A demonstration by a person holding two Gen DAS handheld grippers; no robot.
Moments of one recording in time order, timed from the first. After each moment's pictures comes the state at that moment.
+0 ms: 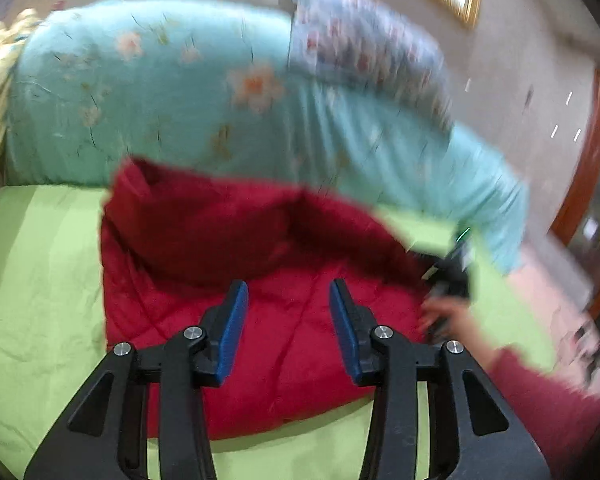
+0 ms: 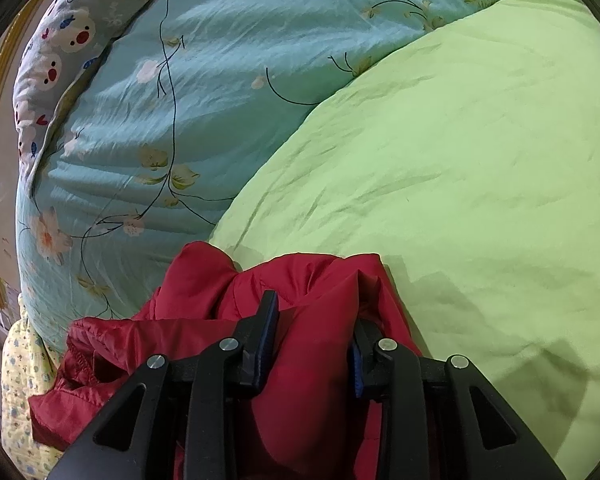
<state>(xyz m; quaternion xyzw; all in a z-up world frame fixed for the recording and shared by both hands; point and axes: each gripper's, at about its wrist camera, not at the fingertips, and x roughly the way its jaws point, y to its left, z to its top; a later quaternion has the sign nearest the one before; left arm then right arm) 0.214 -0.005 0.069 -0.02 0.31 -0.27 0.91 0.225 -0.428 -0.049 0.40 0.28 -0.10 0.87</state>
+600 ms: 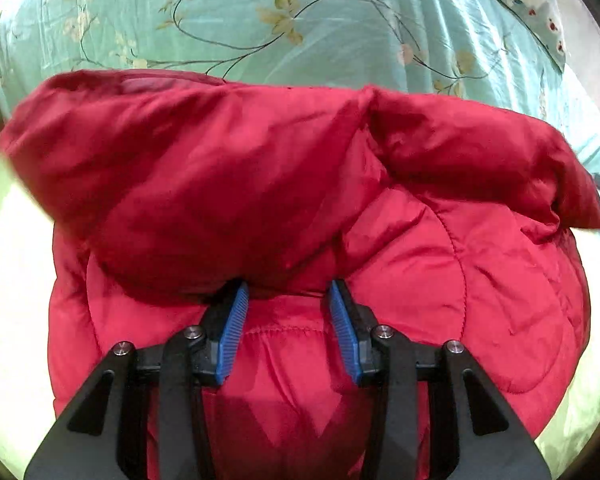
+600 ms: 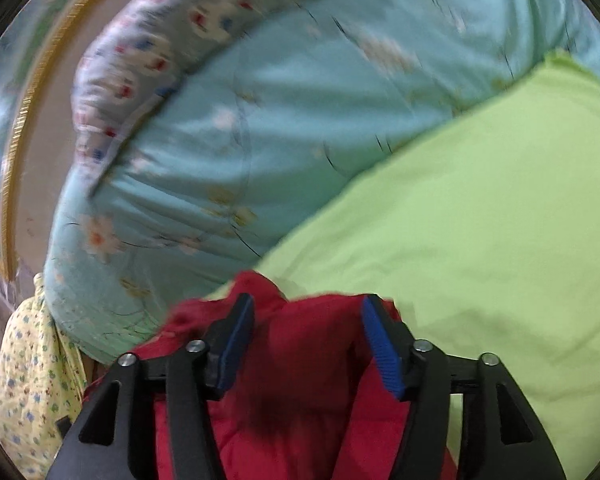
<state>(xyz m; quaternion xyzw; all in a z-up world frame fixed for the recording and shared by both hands) 0.350 -0.056 -0.032 0.02 0.42 -0.15 0.89 0.168 -0.415 0.036 0.32 0.21 -0.07 0.92</state>
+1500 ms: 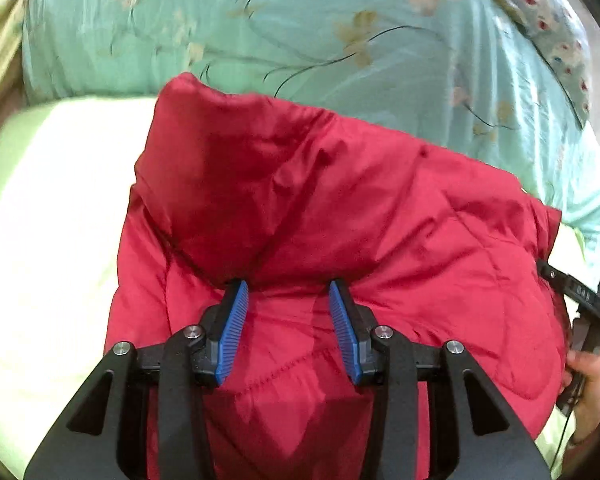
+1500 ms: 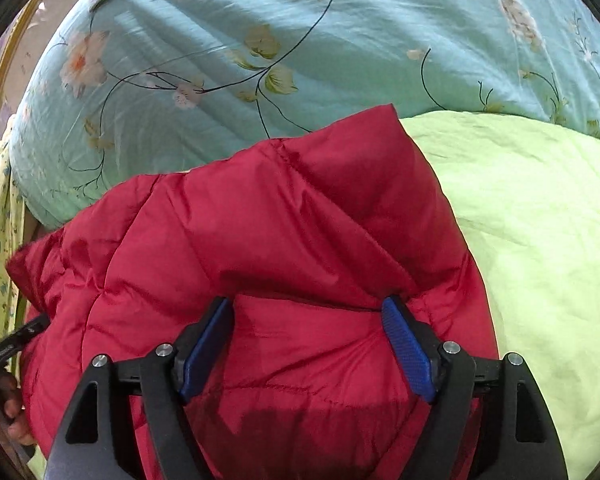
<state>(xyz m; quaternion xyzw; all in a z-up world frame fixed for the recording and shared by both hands) 0.372 0.002 -0.041 -0.06 0.42 -0.13 0.89 0.274 -0.359 -0.035 0.16 0.38 -0.03 0.91</state>
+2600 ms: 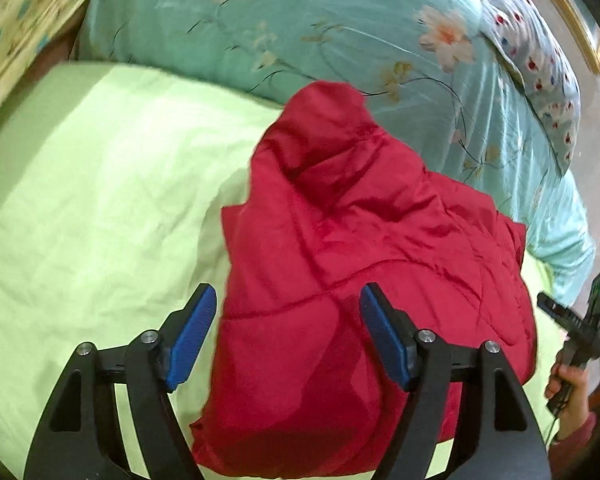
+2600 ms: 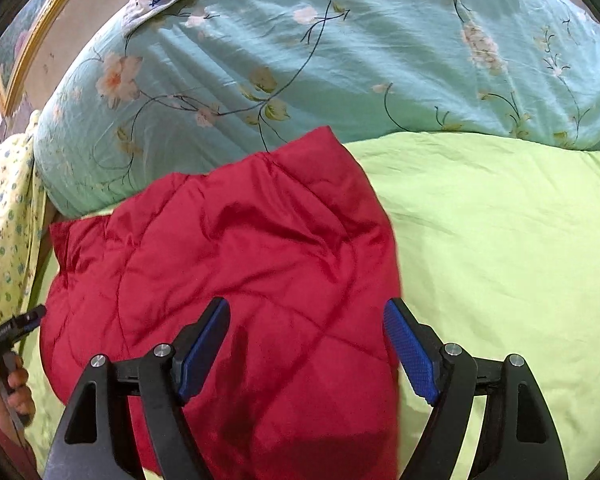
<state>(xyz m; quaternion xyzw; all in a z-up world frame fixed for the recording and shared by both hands) 0.301 0.096 -0.039 -0.15 0.41 -0.14 0.89 0.189 -0.382 0.001 0.13 0.37 -0.02 0.92</state>
